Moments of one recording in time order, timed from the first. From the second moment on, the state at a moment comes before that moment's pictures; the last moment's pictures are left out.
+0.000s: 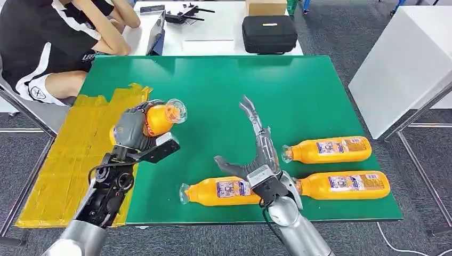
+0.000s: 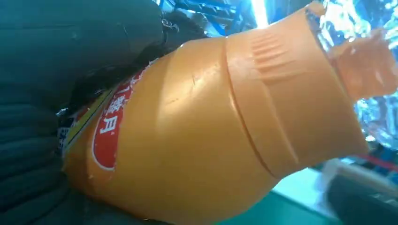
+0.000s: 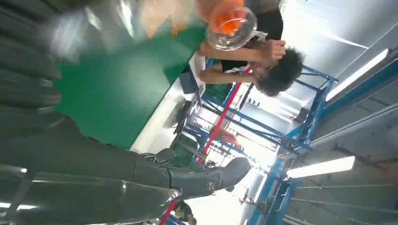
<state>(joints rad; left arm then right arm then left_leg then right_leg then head) -0.43 -0.01 -0.21 -1.13 -1.09 0.44 -0.23 -0.27 0.04 0.55 -1.44 0.25 -0.24 -0.52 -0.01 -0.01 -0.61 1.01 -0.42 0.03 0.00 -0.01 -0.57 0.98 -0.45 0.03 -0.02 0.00</state>
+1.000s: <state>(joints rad) -0.52 0.00 -0.20 -0.86 -1.44 0.38 -0.01 -0.26 0.05 0.55 -1.45 0.27 -0.21 -0.49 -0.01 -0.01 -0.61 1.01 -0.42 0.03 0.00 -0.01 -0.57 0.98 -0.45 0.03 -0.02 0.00</state>
